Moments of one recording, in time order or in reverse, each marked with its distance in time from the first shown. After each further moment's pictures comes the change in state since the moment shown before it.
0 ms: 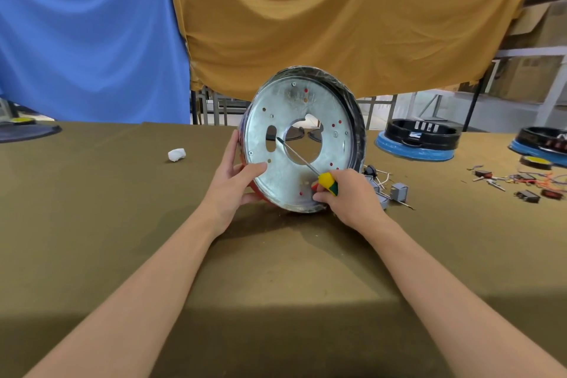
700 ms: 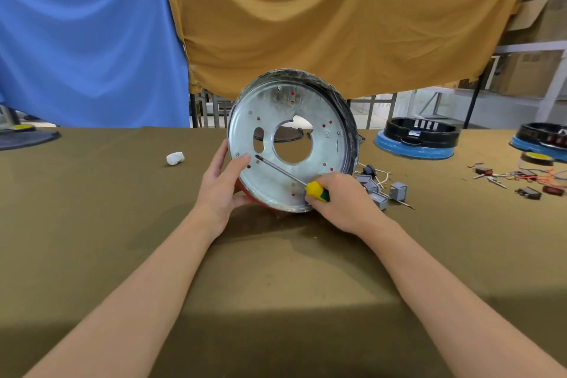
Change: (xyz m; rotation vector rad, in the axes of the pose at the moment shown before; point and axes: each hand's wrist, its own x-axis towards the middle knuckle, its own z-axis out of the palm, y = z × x) left_hand 0.007 -0.003 -0.004 -0.135 0.160 -0.056; right_hand -0.006 -0.006 -0.004 -0.082 -0.051 -0.226
